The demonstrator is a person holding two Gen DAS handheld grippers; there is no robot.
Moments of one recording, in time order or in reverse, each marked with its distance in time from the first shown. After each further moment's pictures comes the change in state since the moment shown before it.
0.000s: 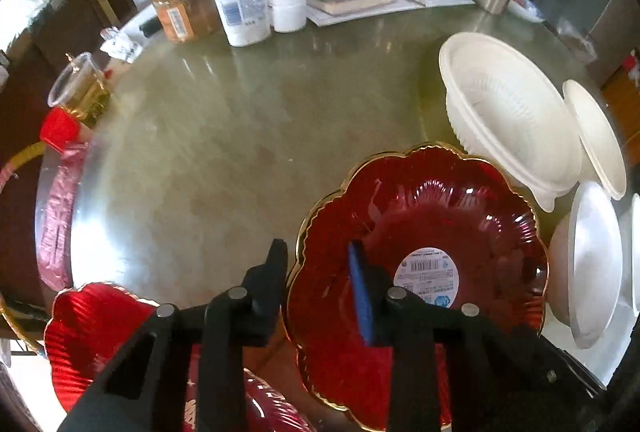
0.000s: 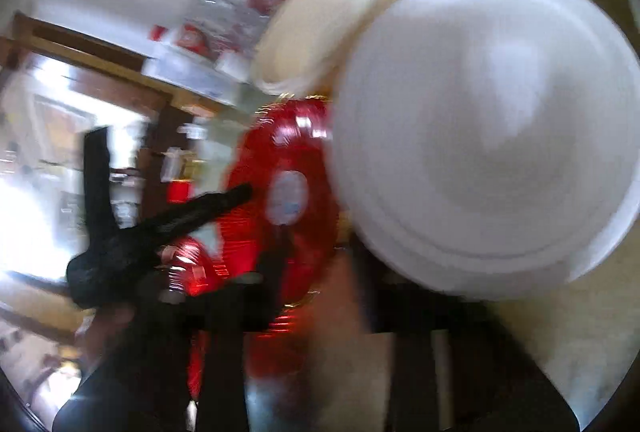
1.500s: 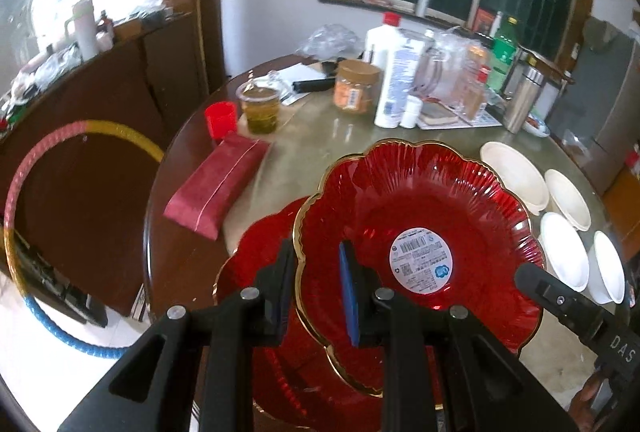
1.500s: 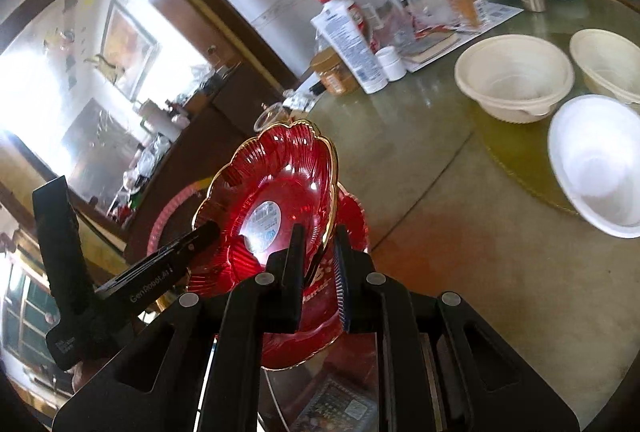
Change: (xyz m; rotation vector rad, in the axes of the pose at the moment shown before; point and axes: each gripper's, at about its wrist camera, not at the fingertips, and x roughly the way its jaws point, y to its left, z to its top) left arm -0.125 0.122 -0.121 -0.241 -0.384 0.054; right arm -0.015 0.139 -0.076 -0.438 -0.070 0.095
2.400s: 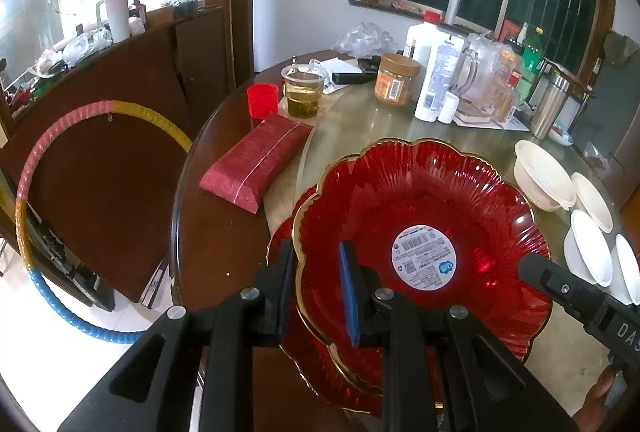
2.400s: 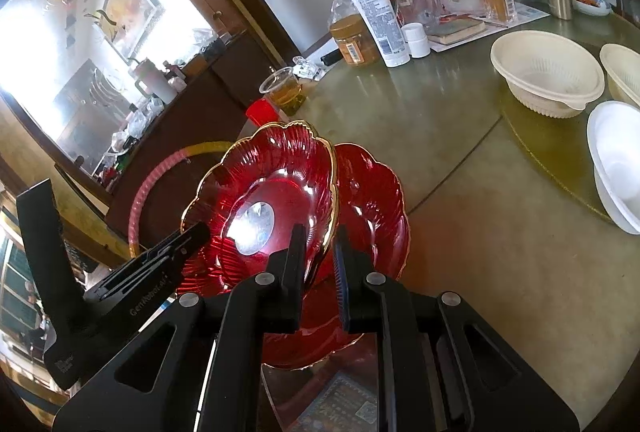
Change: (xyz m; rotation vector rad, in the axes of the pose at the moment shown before) left arm 0.003 0.029 -0.031 -0.054 -0.021 0.065; right arm 0.032 0.022 -0.010 -0.091 0.073 -0.050
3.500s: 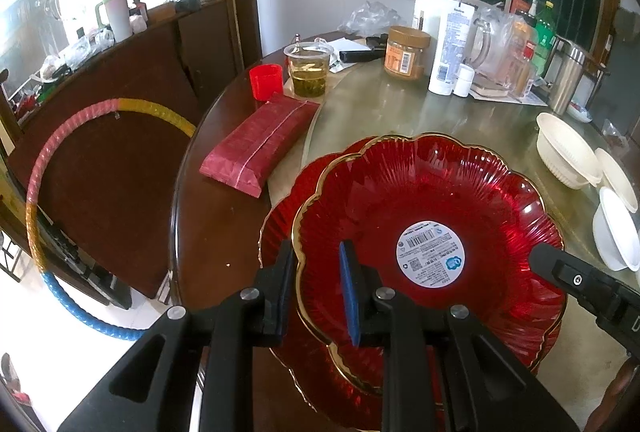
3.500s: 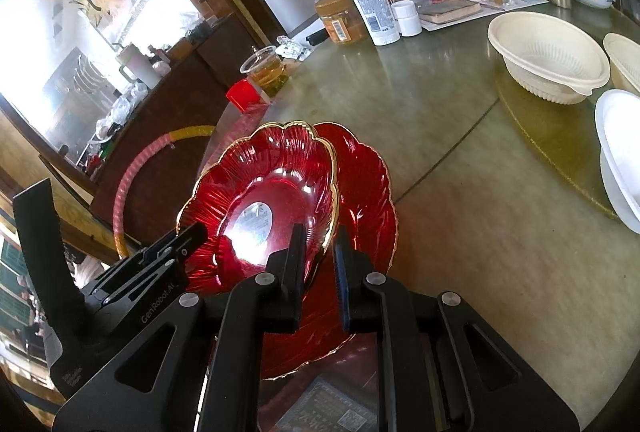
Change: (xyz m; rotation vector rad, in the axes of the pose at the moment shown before) left arm 0.019 -0.010 -0.010 0.044 0.039 0.079; right arm 0.022 -0.004 -0.003 -0.001 0.061 -0.050
